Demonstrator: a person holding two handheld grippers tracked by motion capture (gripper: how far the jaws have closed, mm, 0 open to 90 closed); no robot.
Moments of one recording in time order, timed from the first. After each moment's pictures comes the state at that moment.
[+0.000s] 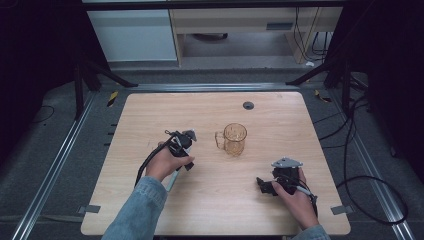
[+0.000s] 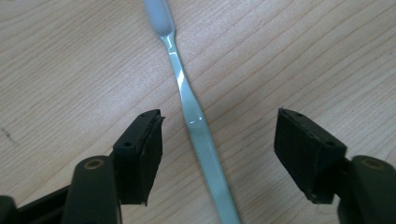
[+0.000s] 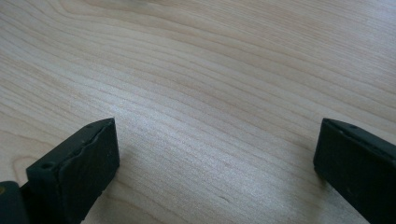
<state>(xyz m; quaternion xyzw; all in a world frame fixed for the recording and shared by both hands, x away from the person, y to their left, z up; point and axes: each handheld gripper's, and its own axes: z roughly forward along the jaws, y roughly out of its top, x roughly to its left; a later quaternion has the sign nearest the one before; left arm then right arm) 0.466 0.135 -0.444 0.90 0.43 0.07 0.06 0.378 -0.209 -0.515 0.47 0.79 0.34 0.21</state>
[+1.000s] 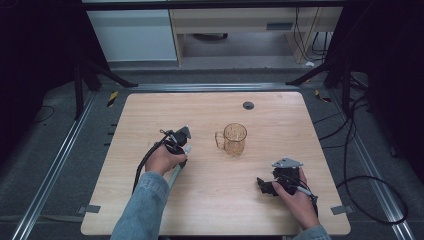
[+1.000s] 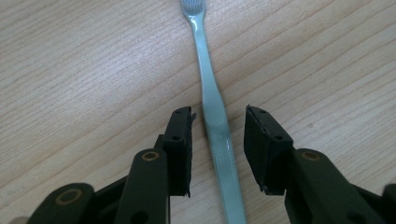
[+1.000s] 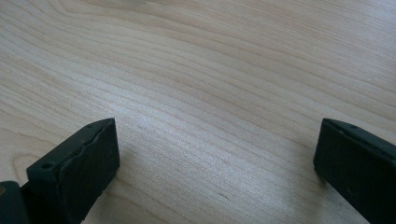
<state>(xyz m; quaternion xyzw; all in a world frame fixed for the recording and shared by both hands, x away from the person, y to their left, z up) 0.484 0.149 -0.456 0.87 0.48 0.02 0.05 0.377 -0.210 -0.515 0.47 0.79 0.34 0.21</state>
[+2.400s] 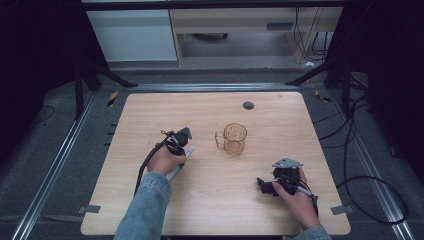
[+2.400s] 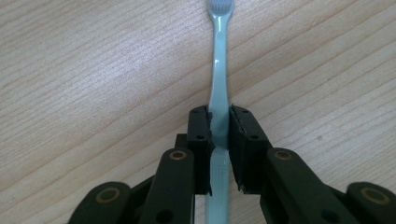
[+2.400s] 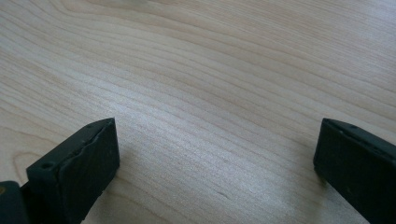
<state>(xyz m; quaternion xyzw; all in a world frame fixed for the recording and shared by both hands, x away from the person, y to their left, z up) 0.487 0.148 -0.463 0.87 0.49 0.02 0.06 0.377 -0.210 -0.516 0.47 0.79 0.34 0.21</state>
